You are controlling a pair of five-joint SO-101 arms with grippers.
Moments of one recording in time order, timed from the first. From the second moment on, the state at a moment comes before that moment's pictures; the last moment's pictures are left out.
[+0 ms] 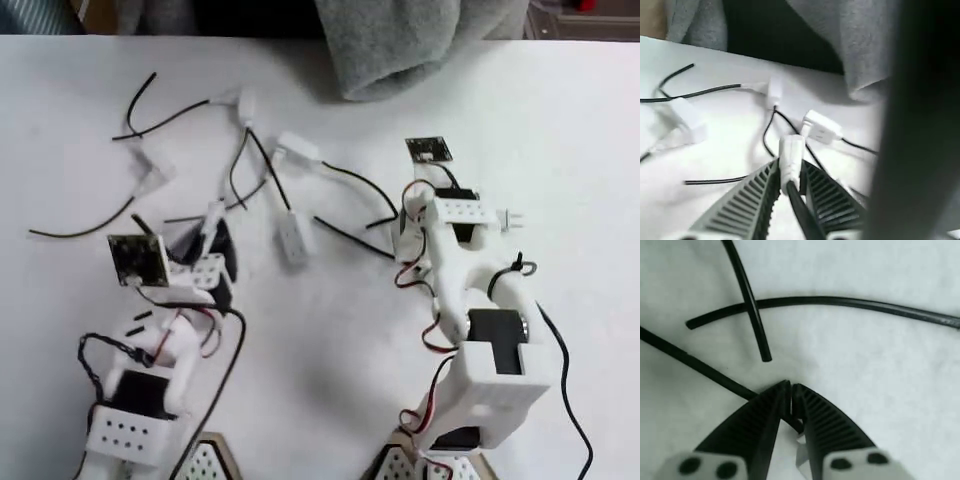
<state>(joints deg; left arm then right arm) 5.6 -88.8 90.8 27.4 12.5 -1.6 12.0 23.5 52.8 8.8</state>
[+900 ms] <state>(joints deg) 11.5 -35.6 41.8 47.9 -13.3 -1.7 12.0 23.5 52.7 8.8</state>
